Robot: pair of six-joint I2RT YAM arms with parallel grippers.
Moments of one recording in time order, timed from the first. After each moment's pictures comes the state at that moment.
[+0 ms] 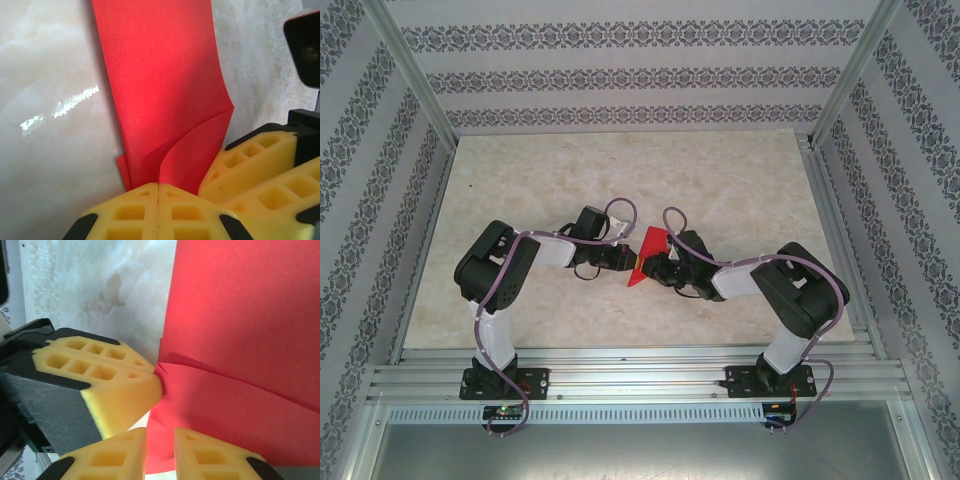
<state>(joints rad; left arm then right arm) -0.50 1.94 0.93 0.10 0.71 -0.37 0.63 1.71 0.58 0.43 -0.37 0.97</state>
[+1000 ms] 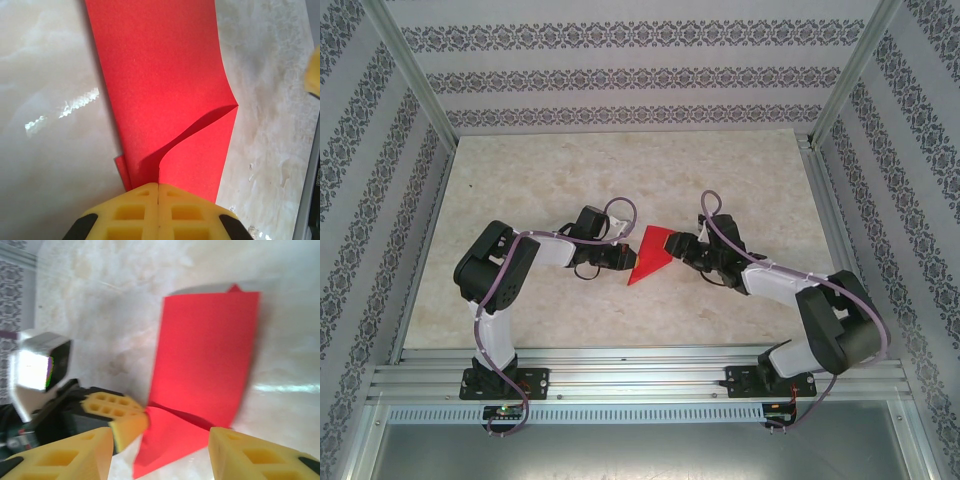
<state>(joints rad) -0.50 1.93 0.93 0.10 0.69 -0.37 0.44 1.46 0.58 0.19 -0.34 0.83</state>
